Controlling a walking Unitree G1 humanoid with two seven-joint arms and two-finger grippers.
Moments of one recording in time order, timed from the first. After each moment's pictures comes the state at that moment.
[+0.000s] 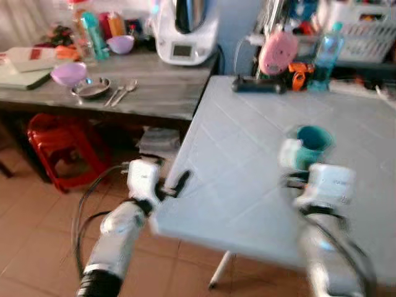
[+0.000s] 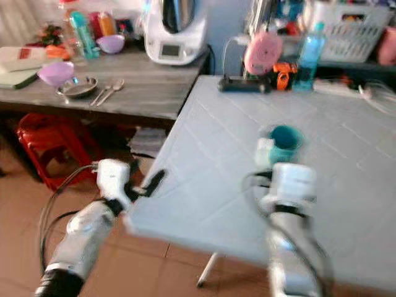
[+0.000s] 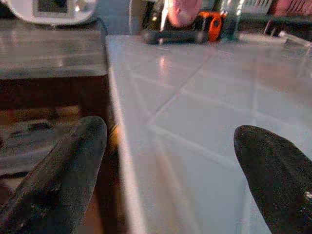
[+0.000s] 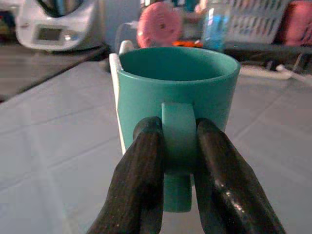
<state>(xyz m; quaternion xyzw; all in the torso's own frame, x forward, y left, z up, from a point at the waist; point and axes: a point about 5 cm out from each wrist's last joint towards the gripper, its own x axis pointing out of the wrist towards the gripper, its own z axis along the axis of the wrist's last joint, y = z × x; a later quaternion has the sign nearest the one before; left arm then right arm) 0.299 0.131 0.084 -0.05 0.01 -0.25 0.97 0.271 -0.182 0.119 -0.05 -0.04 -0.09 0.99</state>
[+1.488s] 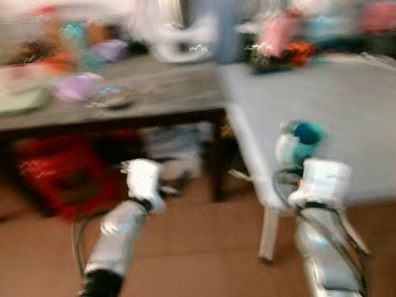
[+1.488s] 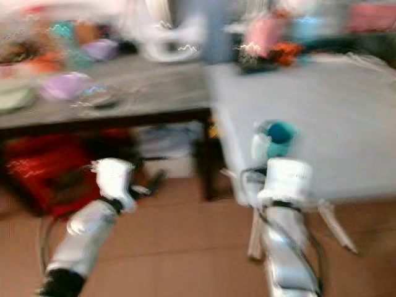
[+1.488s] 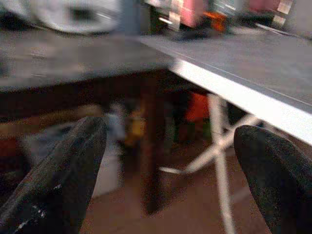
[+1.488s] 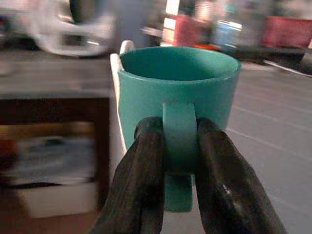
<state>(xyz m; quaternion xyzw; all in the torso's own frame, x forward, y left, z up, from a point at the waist) 0.304 0.128 0.091 -0.04 0.00 -0.24 0.97 0.279 -0.179 0.129 -0.06 -0.05 -0.09 0.99</state>
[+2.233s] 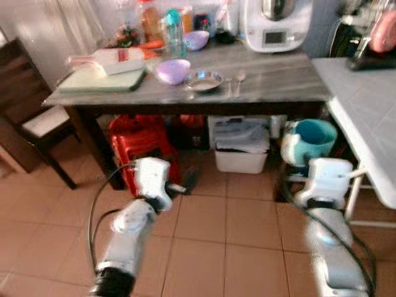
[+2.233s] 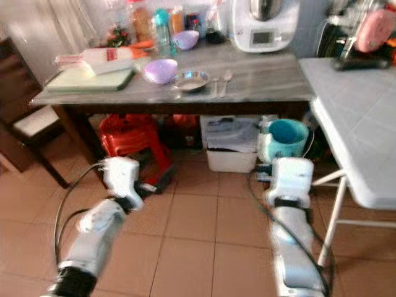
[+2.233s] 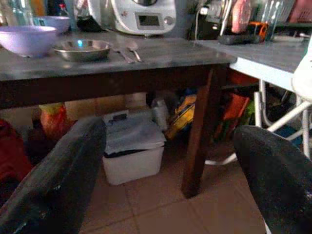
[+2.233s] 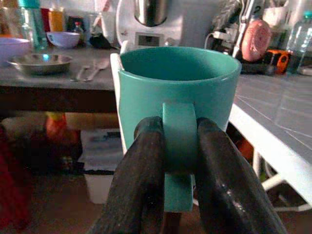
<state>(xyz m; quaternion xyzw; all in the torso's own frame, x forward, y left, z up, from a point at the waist) 0.301 0.107 0.092 -0.05 -0.01 -0.26 0.96 0.277 -0.195 0.126 -0.07 -0.05 -0.12 0.99</state>
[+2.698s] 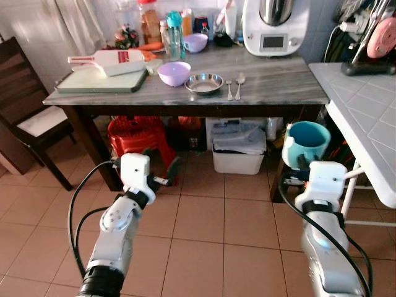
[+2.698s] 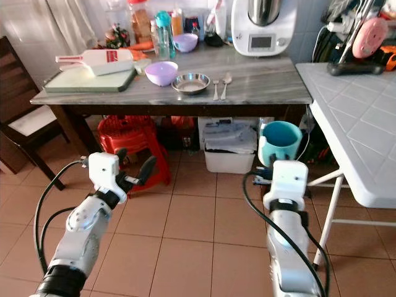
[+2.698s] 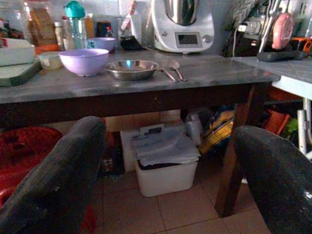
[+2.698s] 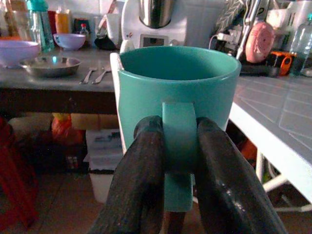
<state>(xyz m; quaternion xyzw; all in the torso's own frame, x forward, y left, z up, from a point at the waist) 0.307 0.134 0.099 -0.04 -0.04 -0.19 0.98 0.271 -0.189 0.125 -0.07 -0.06 -0.10 0.99</state>
